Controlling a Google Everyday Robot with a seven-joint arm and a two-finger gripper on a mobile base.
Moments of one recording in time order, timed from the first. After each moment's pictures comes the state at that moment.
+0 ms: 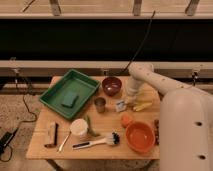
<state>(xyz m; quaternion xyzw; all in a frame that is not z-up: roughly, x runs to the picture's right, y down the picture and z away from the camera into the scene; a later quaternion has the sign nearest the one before) 0.139 0.065 0.901 -0.32 -0.18 -0.13 0.92</state>
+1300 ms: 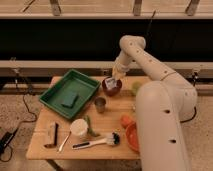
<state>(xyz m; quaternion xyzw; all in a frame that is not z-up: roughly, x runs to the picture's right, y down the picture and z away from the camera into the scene) 0.074 -0.058 0.914 -0.25 -0.21 -0.19 0.92</state>
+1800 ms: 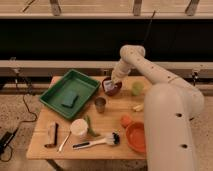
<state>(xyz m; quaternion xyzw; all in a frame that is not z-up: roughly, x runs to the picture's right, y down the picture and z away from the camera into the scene) 0.070 -0.048 0.929 -0.20 -0.20 -0.16 0.95</state>
